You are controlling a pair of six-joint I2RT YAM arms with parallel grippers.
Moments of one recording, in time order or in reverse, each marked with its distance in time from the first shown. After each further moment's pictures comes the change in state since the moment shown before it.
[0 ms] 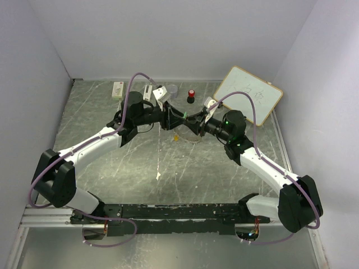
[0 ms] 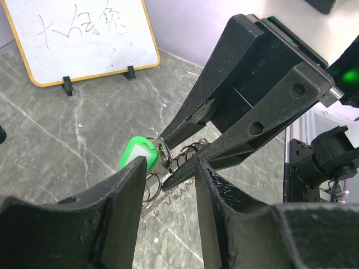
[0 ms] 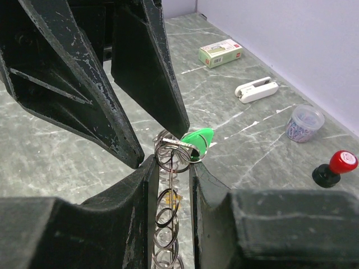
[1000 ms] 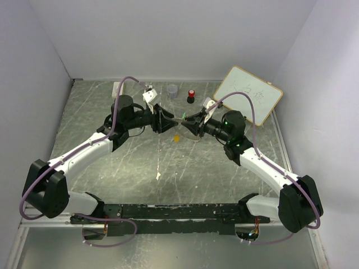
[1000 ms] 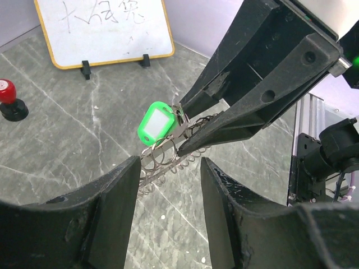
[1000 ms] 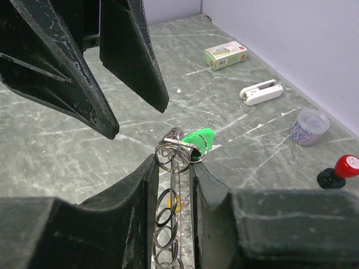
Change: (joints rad) left arm 0.061 -0.107 -0.088 -0.047 0.002 0.018; right arm 0.004 0.000 0.000 0.000 0.002 -0.003
